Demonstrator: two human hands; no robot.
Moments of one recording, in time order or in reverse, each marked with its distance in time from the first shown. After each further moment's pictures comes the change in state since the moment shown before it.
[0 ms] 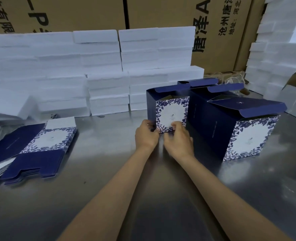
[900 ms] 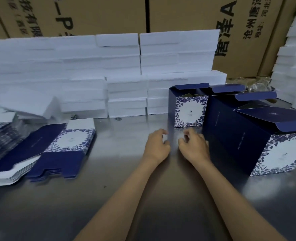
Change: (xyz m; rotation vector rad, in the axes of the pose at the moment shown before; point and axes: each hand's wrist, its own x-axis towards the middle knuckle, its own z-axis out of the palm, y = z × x) left_hand 0.003 -0.024 -0.030 0.228 -0.140 0.171; right_hand 0.023 -0.002 0.017 -0.119 -0.070 0.026
